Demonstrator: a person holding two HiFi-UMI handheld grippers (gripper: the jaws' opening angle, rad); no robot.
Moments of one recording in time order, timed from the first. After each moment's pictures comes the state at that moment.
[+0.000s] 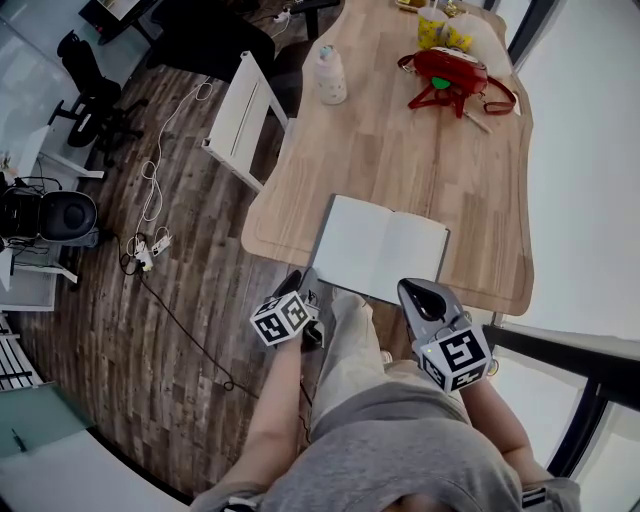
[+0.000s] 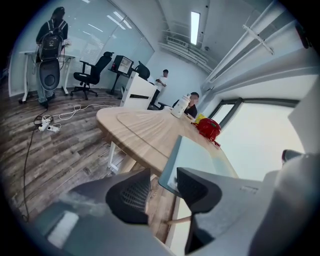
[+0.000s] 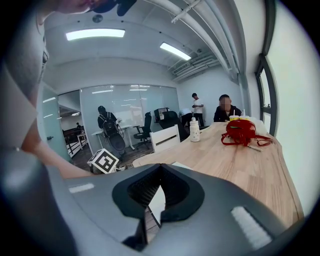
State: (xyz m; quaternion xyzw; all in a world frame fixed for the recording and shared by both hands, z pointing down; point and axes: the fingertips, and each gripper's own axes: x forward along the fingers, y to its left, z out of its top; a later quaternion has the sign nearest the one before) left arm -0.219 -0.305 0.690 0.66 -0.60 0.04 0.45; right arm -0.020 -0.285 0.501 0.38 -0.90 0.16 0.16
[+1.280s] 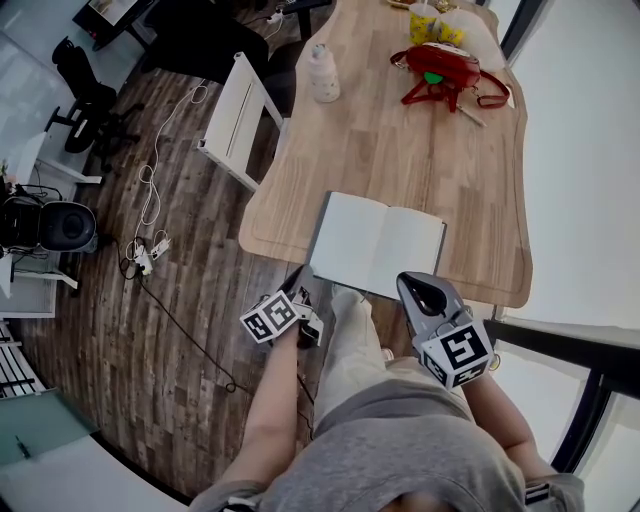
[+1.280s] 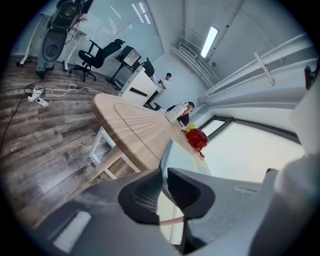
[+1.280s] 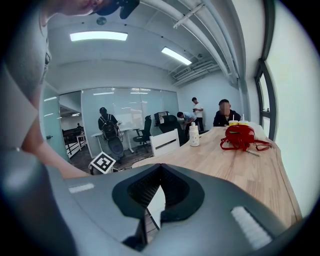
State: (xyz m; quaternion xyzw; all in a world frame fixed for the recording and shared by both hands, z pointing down) left arm -0.209 -0.310 0.679 0.68 -0.54 -0.06 0.49; right arm -0.017 -0.283 0.490 0.38 -0.90 0.14 0.15
